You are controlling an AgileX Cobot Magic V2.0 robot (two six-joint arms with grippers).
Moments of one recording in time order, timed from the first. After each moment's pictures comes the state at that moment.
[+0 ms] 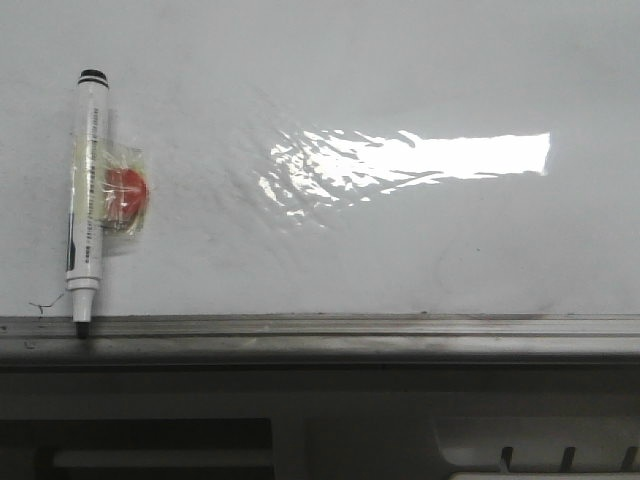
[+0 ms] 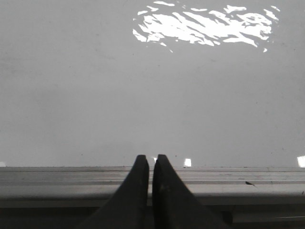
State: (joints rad) left arm -0.10 -0.01 0.00 -0.10 0.33 0.01; right arm 0.20 -0.01 0.01 -0.21 0.32 -0.06
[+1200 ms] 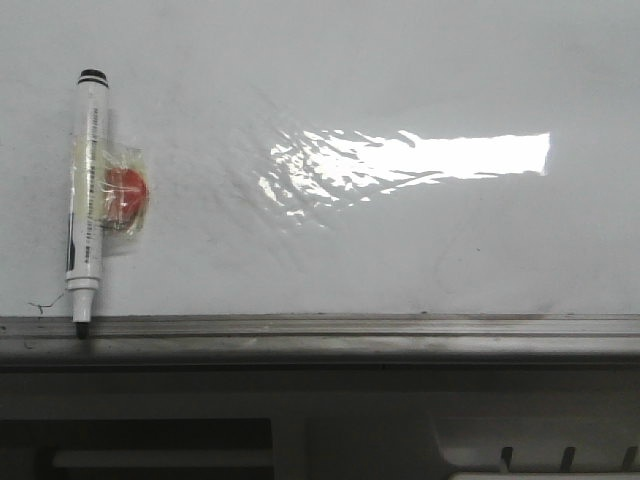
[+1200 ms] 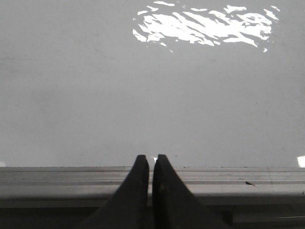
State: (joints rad) left arm -0.10 -0.01 0.00 -0.10 0.33 0.01; right arm 0.20 -0.01 0.01 -0.02 0.13 -0.06
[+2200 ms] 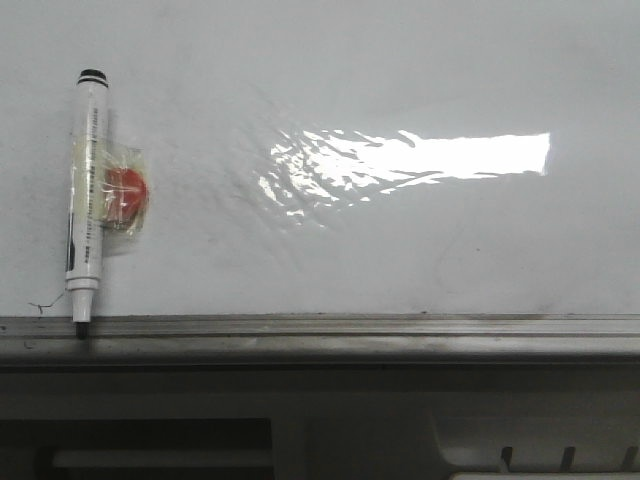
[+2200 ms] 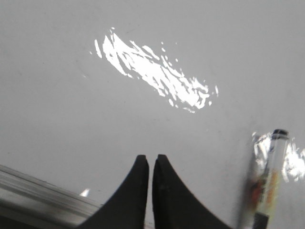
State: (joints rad) left arm -0.10 -0.01 0.00 -0.71 0.21 0.01; right arm 0.20 -0.01 0.01 0.77 0.08 -0.05
